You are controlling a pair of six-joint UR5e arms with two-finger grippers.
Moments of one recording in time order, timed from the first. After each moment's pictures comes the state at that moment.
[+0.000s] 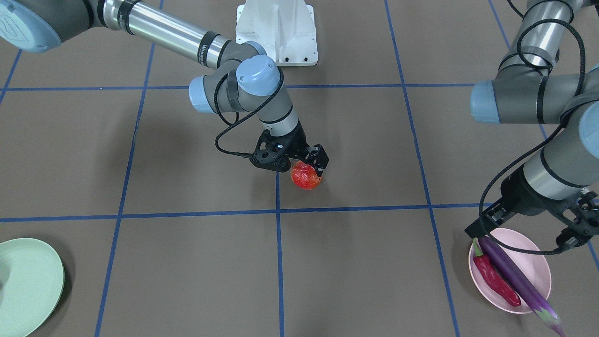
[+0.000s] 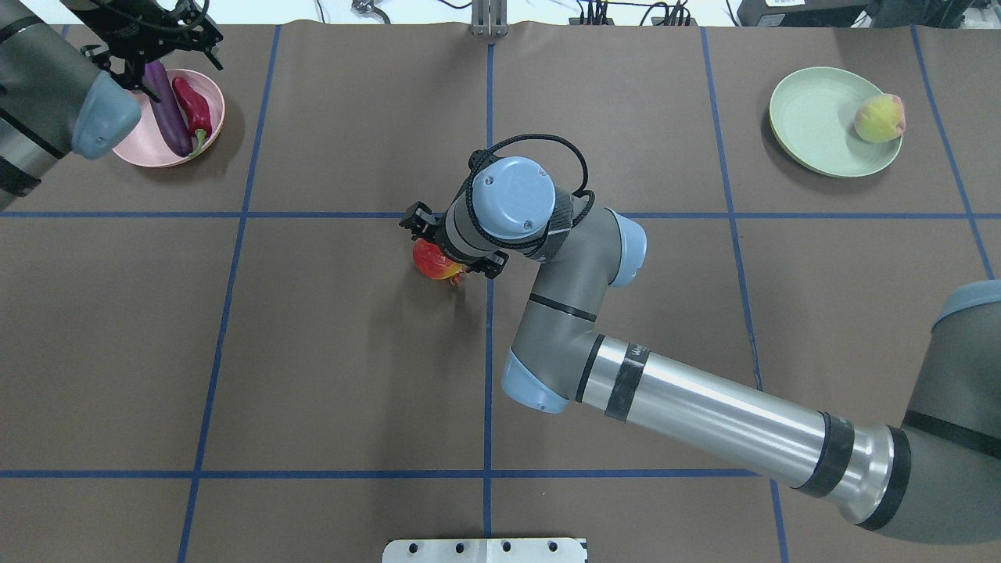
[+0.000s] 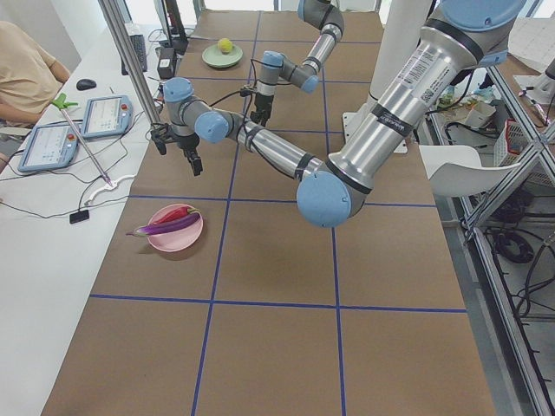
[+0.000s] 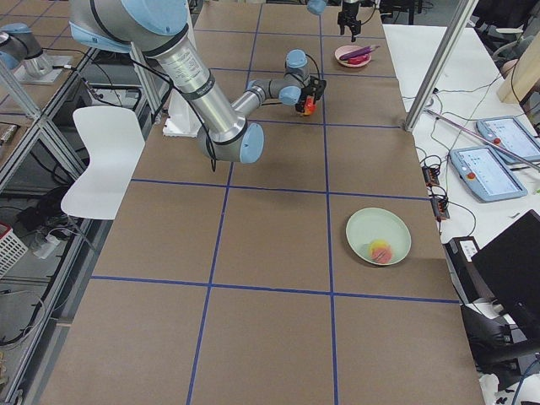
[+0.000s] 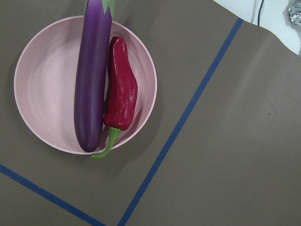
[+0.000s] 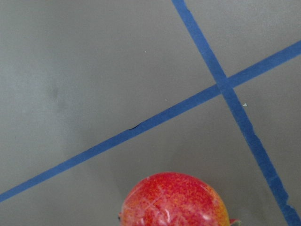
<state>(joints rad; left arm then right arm) -1.14 -2.19 -1.41 -1.68 -2.23 -1.23 0.51 -0.68 1.22 -1.02 1.79 1.76</state>
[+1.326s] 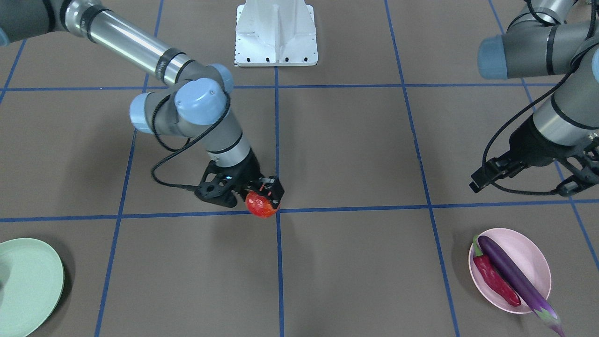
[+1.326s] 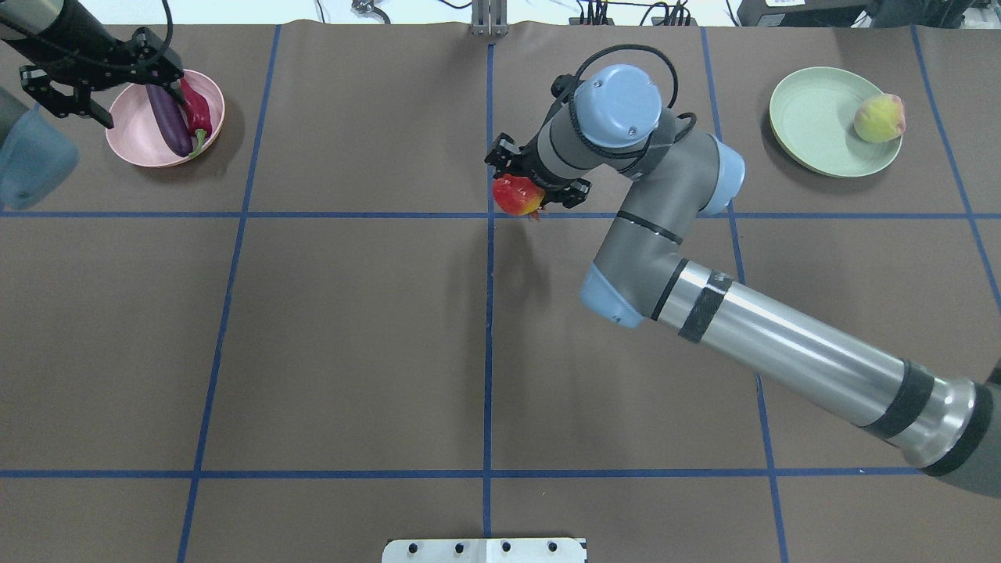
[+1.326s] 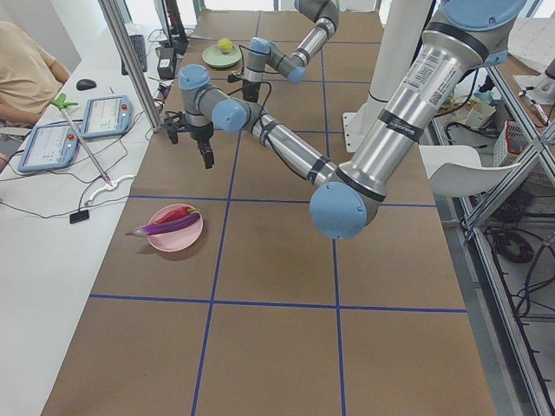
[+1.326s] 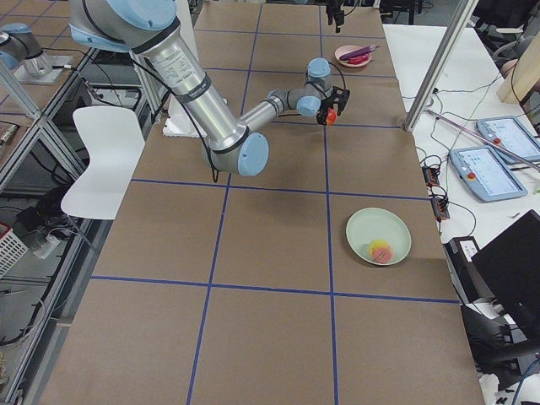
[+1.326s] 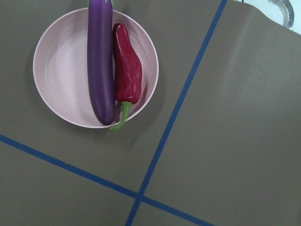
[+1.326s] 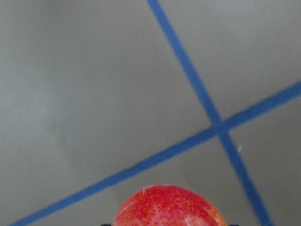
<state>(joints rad) -1.14 -1.99 -1.75 -1.54 -2.23 -0.96 0.76 -0.83 1.28 -1.03 1.93 1.49</state>
